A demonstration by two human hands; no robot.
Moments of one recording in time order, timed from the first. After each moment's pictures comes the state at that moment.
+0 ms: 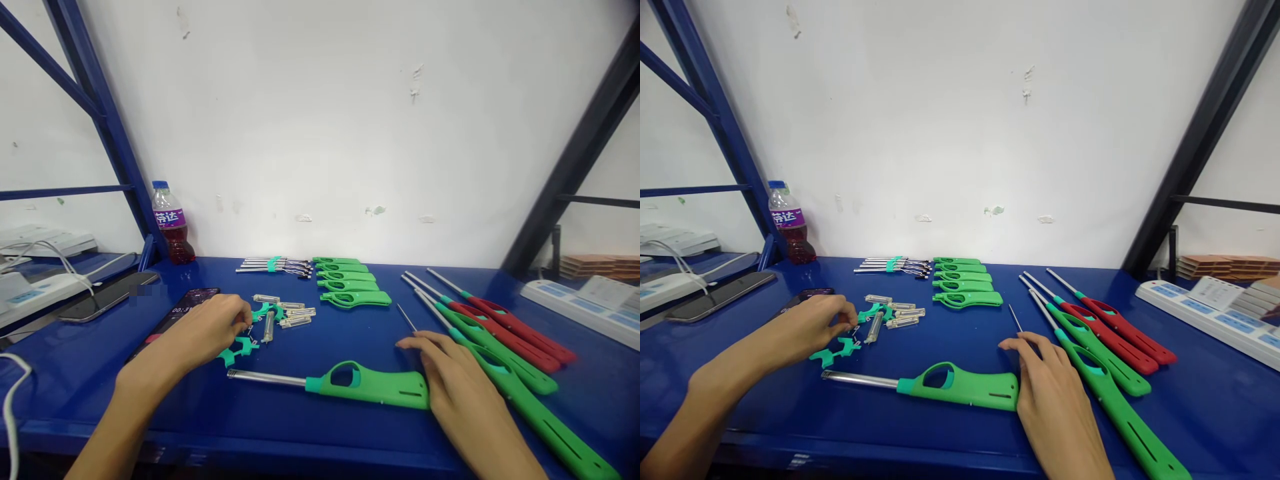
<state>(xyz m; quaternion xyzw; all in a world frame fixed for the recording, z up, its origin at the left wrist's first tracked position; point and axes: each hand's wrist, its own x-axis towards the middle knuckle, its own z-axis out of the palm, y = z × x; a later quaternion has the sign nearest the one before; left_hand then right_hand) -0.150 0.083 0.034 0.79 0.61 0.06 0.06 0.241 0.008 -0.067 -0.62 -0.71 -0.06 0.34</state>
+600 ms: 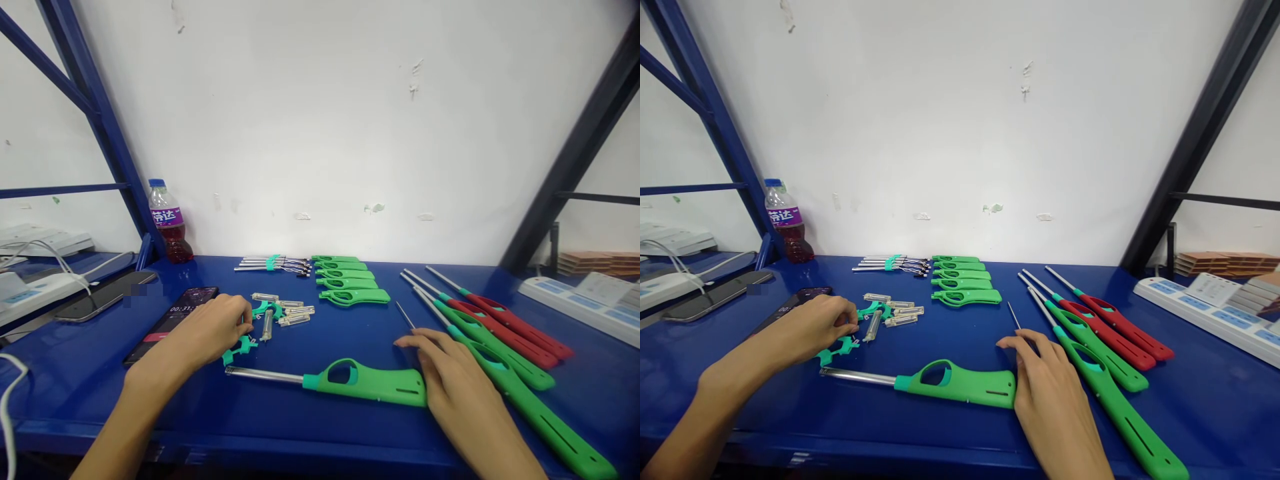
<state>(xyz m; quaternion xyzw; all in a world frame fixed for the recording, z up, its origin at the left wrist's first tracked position) -0.134 0.082 0.037 0.76 0.64 0.01 0.05 0.239 0.008 -0.066 -0.61 -0.71 -0.06 0.35</state>
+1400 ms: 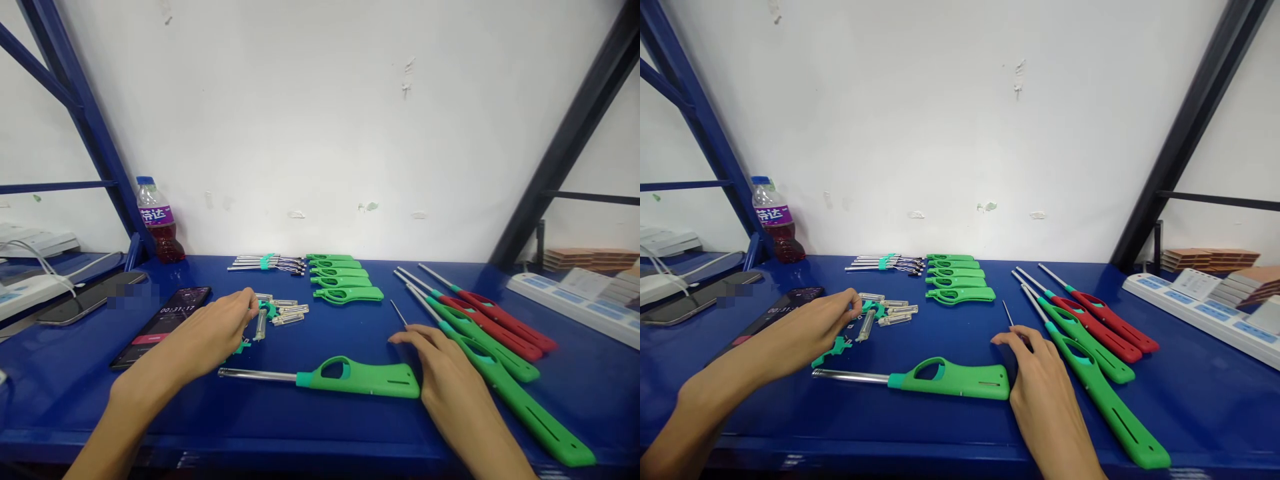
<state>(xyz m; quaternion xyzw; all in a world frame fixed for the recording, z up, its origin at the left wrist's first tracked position) -0.123 0.068 0.038 0.81 0.58 0.06 0.05 0.239 0.007 -0.066 -0.61 -0.71 -0.09 0.33</state>
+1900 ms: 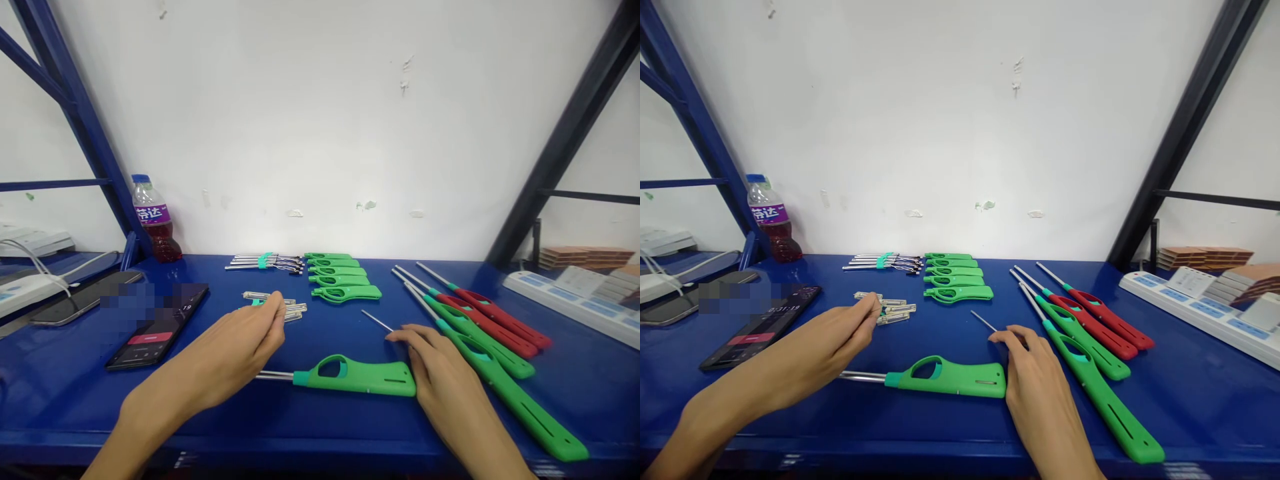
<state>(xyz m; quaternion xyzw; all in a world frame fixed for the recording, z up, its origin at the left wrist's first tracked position) -0.090 0.039 0.045 0.85 0.51 0.11 0.11 0.238 0.009 -0.065 -0.61 -0.71 -0.06 0.35</state>
